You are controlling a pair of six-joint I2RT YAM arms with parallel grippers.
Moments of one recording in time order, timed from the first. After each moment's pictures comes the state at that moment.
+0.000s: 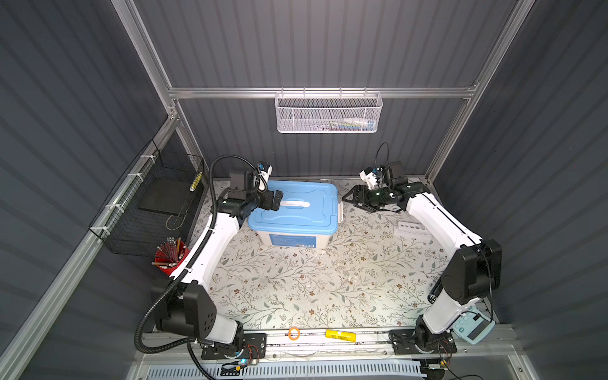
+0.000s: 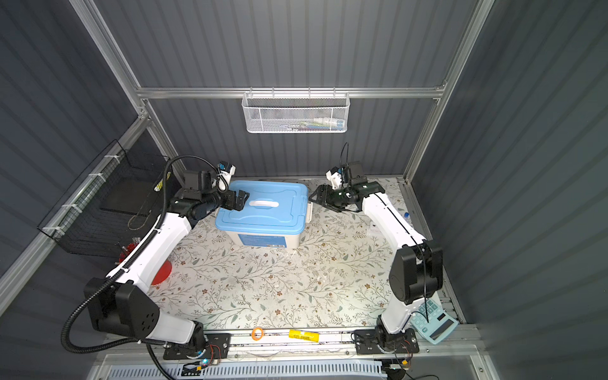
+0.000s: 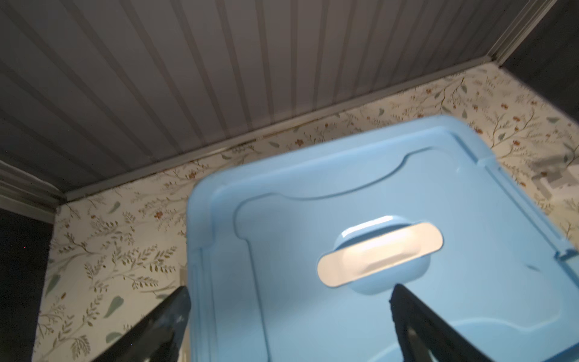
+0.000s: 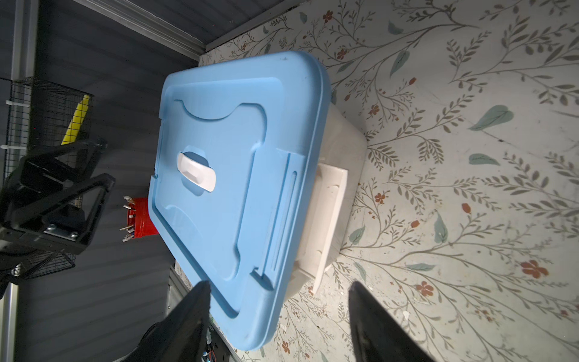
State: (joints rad) left arm -0.25 1.48 1.35 -0.50 0.12 0.15; right arm 0.29 1.73 1.57 -0.69 -0.58 0.47
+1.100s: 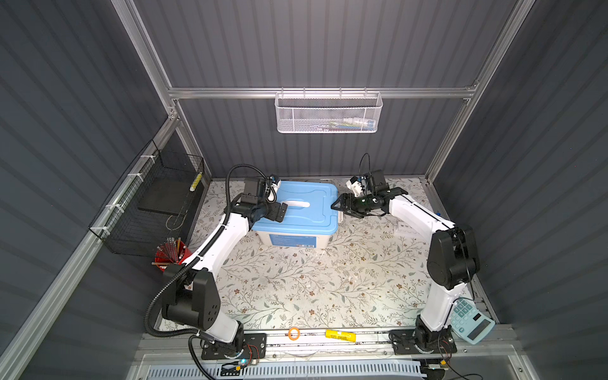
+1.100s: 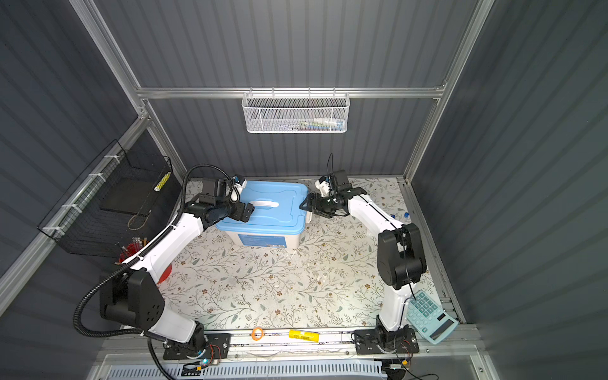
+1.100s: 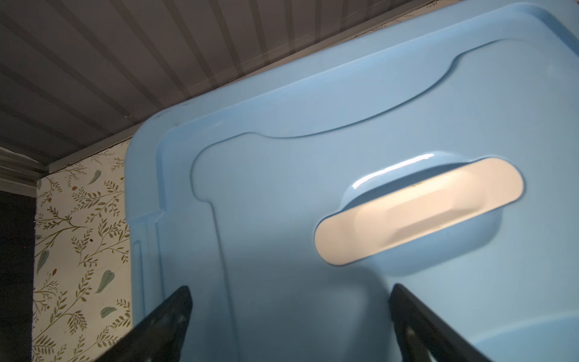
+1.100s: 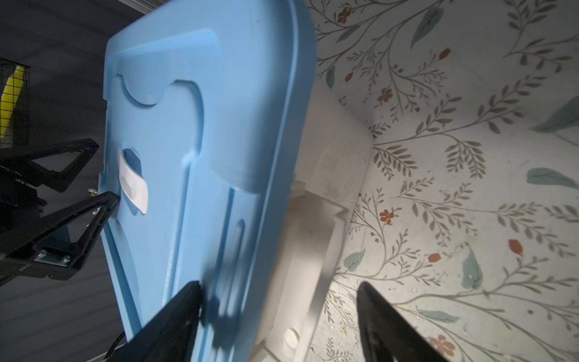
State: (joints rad) left arm -0.29 1.55 1.30 -0.50 0.04 0.20; right arm 0.34 1.88 1.50 -0.51 -0.61 0.46
